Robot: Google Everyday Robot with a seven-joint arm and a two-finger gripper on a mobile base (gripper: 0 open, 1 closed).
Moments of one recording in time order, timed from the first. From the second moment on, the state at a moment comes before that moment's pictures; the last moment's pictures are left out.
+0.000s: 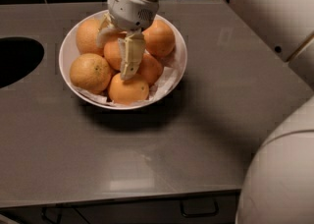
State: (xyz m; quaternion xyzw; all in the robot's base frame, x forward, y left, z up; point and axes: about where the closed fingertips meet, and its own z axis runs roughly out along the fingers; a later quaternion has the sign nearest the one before) arm 0.533 0.084 0.942 -0.87 0.45 0.14 0.17
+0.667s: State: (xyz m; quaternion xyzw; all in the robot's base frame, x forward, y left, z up) arm 0.533 0.084 0.942 -0.87 0.45 0.14 0.17
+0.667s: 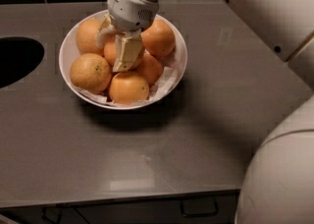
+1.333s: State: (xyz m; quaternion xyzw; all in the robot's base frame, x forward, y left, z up) arm 0.532 0.081 0.954 -0.86 0.45 0.13 0.19
